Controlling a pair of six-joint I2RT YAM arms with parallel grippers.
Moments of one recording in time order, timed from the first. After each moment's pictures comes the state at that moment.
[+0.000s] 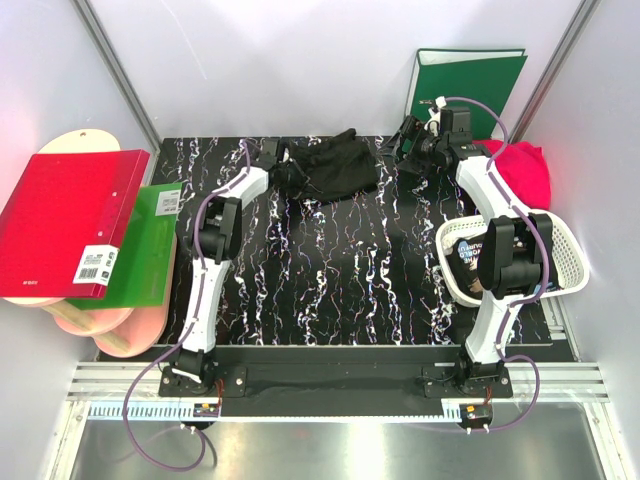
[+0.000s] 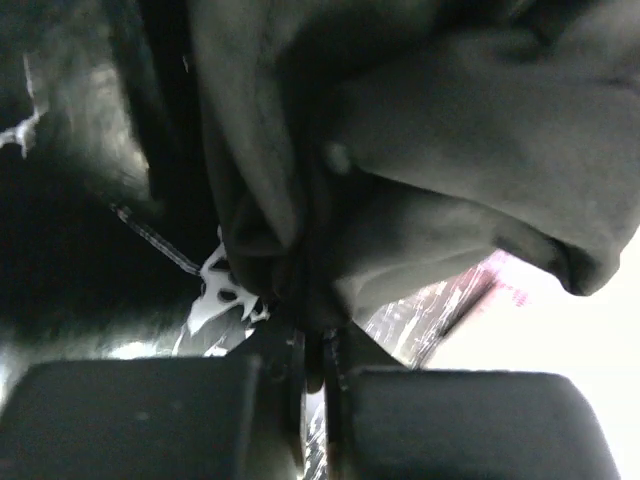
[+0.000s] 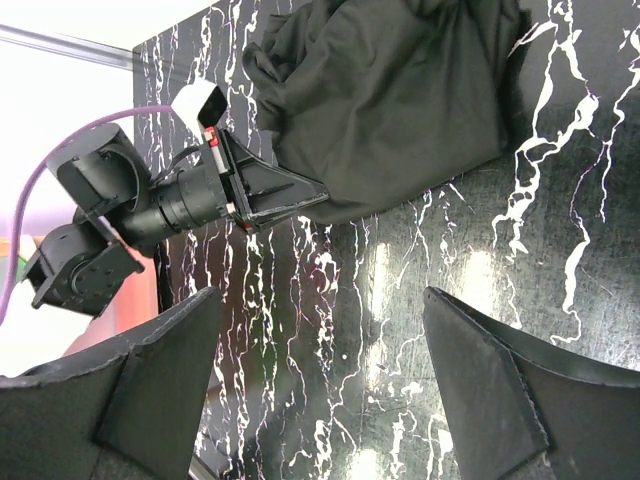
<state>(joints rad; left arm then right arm) -0.26 2.53 2.05 -0.40 0.50 -0.96 0.11 1.93 1.68 -0.34 -0.49 0.60</state>
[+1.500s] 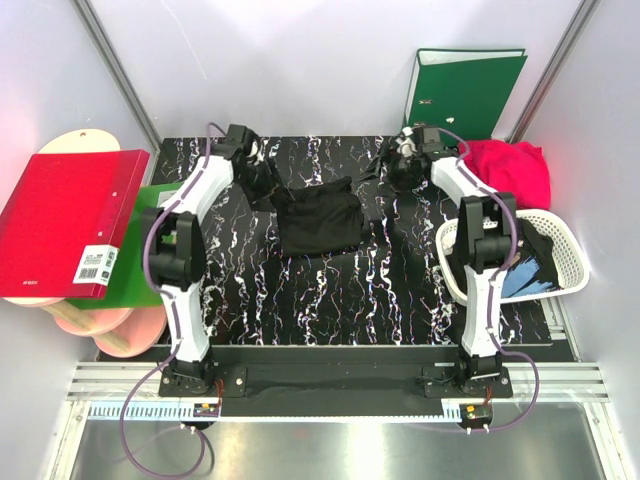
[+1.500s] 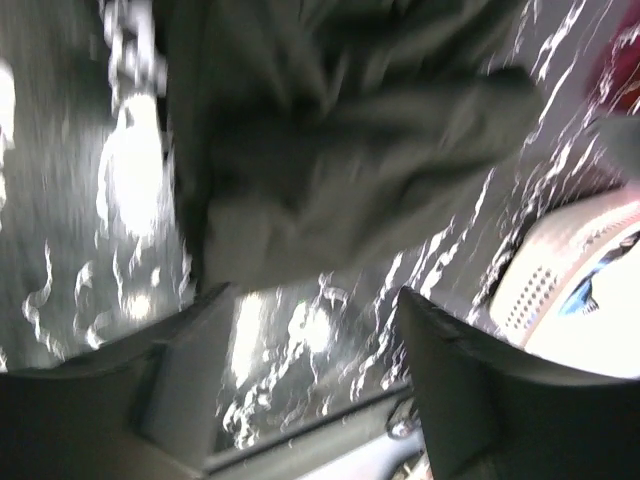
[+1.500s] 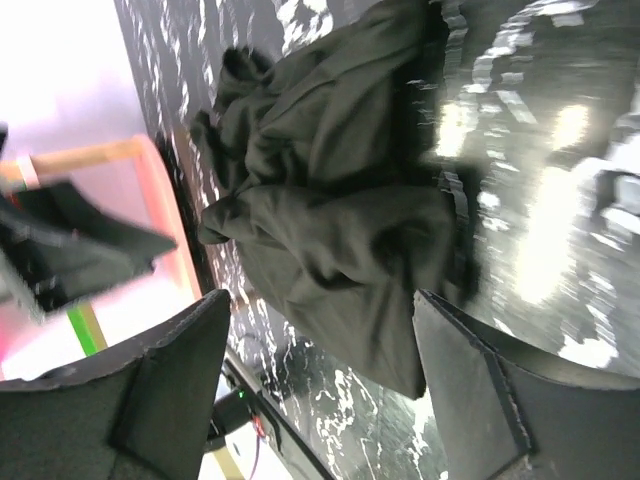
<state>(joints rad) -0.19 1.99 1.73 -0.86 0.40 -0.64 0.14 2.22 1.80 -0.44 -0.73 0.64</state>
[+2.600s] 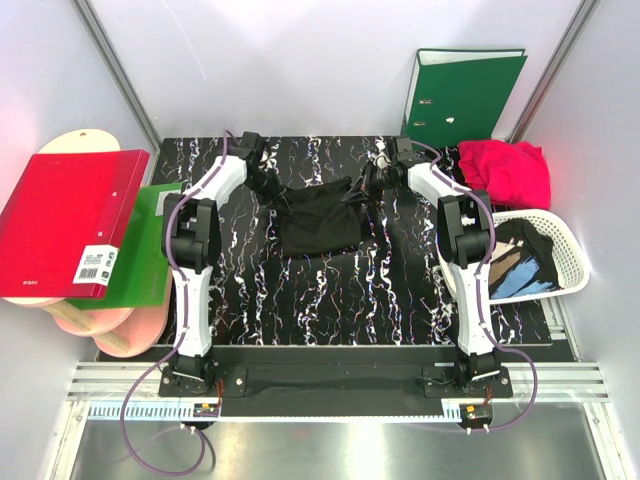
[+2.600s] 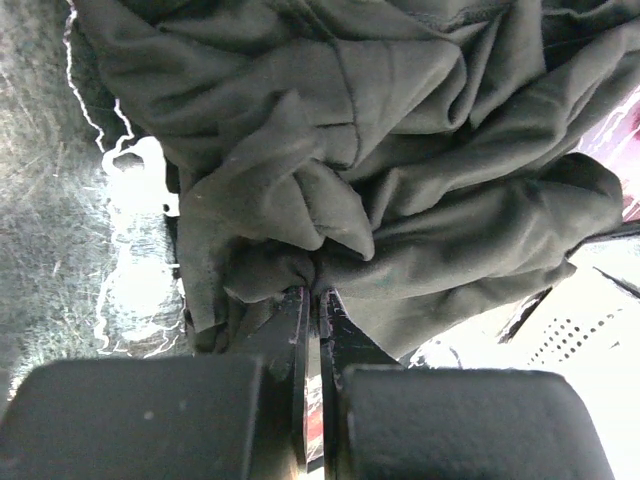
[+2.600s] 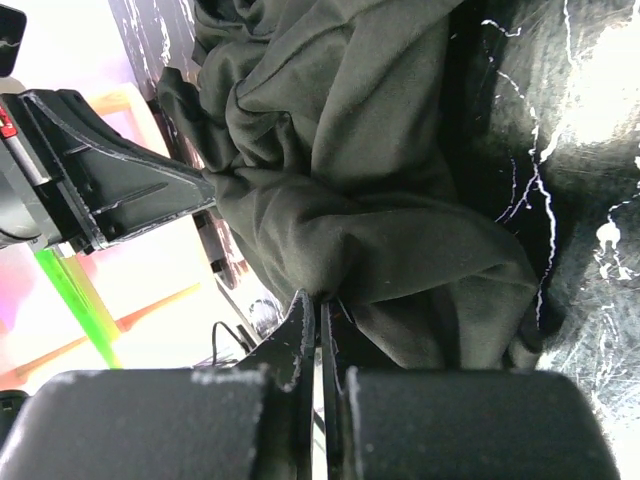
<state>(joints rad) -0.20 2.26 1.91 -0.87 0.40 -0.64 0.26 2.38 1.90 -0.46 -0.79 0.69</state>
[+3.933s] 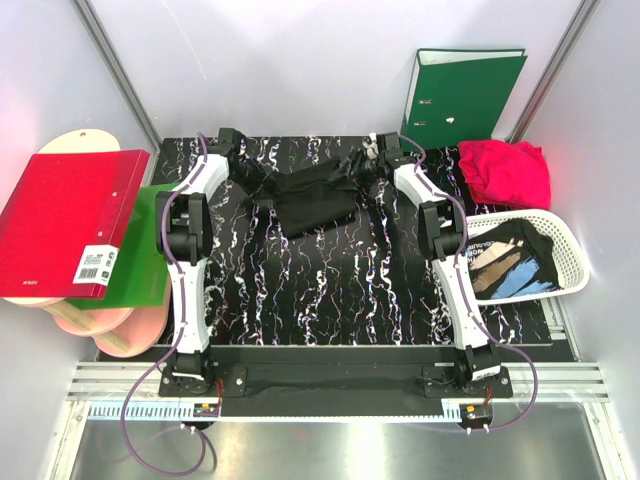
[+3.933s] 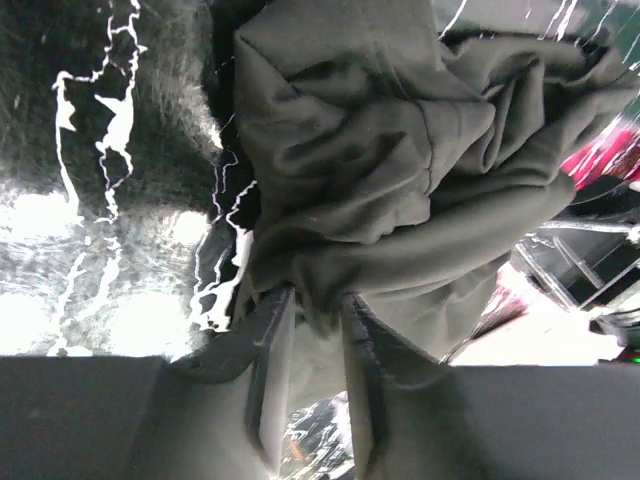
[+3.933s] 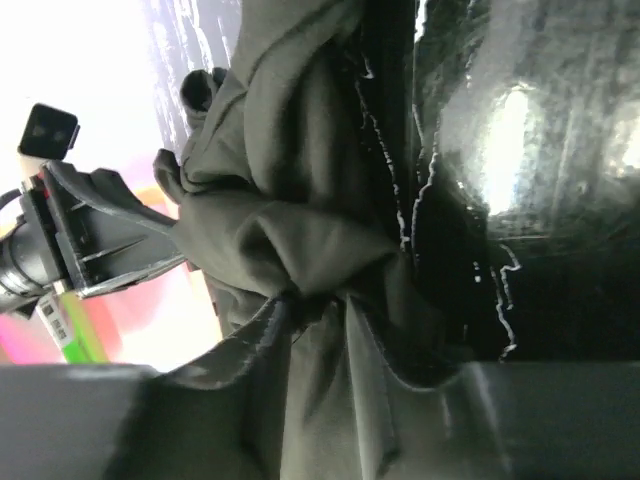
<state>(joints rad) -0.07 2.36 1.99 -0.73 0.45 -0.83 0.26 2.77 2.40 -0.35 -0.78 0.85</state>
